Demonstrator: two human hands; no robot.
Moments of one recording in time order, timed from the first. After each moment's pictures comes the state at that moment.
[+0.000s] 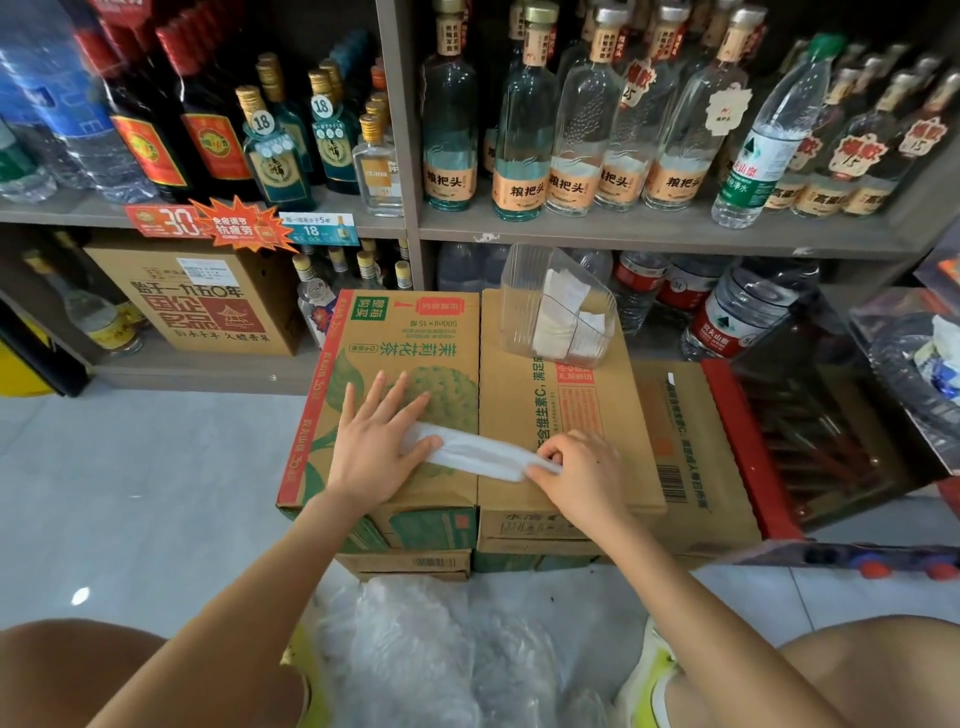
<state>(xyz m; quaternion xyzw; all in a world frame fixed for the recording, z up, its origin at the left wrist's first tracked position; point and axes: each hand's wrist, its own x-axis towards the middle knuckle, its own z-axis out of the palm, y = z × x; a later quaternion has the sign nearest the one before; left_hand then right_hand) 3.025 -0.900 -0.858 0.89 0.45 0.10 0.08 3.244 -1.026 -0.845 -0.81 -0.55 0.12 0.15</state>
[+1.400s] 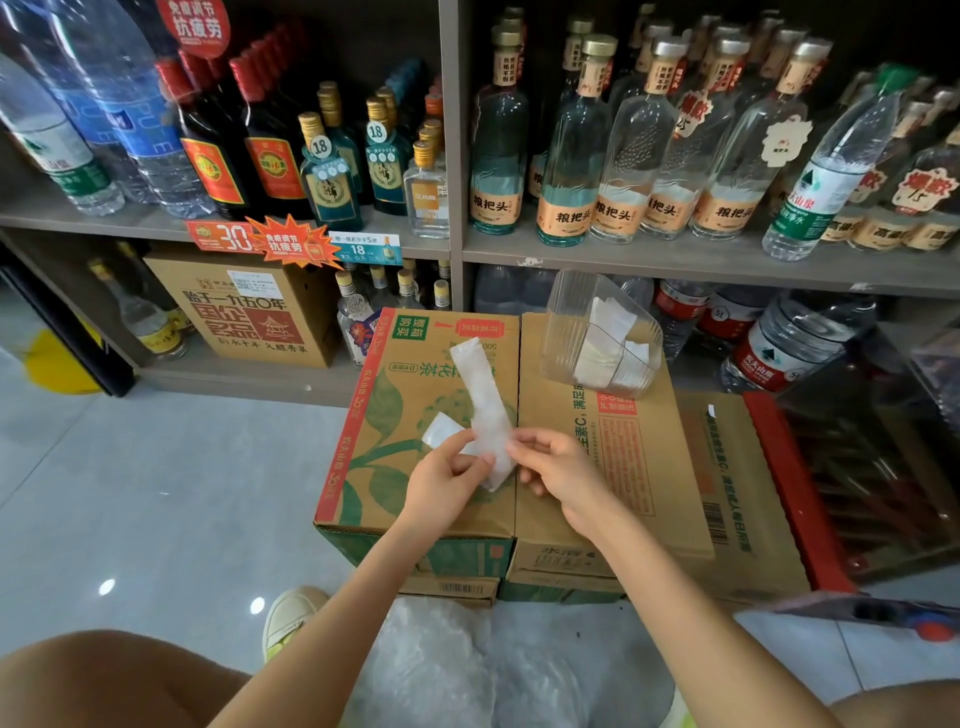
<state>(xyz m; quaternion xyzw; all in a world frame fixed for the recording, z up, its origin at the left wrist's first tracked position) 3.054 -0.926 -0.856 0.64 0.51 0.25 0.52 3.204 -0.970 -0.827 -0.65 -0.31 0.53 0.45</state>
